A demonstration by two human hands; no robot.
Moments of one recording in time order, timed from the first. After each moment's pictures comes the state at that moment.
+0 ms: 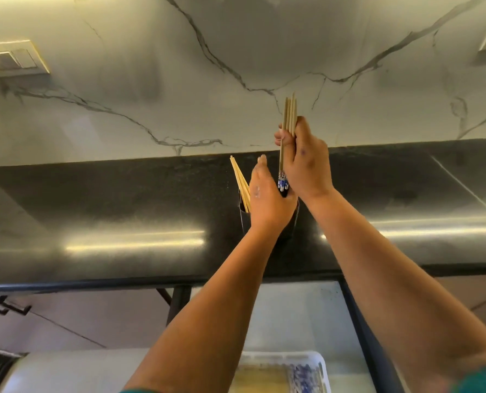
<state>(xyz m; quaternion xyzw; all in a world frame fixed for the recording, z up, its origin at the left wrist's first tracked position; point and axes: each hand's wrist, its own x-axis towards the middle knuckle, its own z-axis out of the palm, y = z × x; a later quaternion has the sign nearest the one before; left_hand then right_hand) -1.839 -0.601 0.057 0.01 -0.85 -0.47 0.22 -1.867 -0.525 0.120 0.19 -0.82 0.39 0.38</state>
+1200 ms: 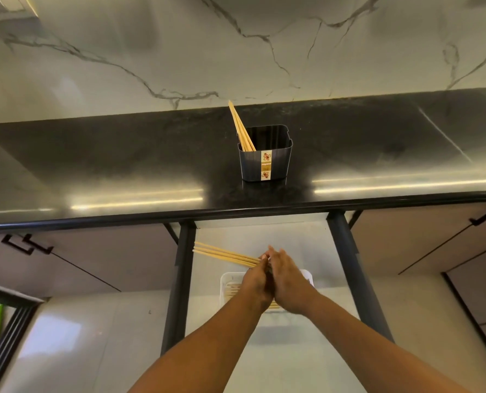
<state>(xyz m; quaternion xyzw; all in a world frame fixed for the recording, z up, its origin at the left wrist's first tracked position) -1.613 -0.610 -0.110 0.36 -0.28 -0.86 -0.20 -1.607 -0.521 -0.123 0.12 -0.95 0.25 -0.16</state>
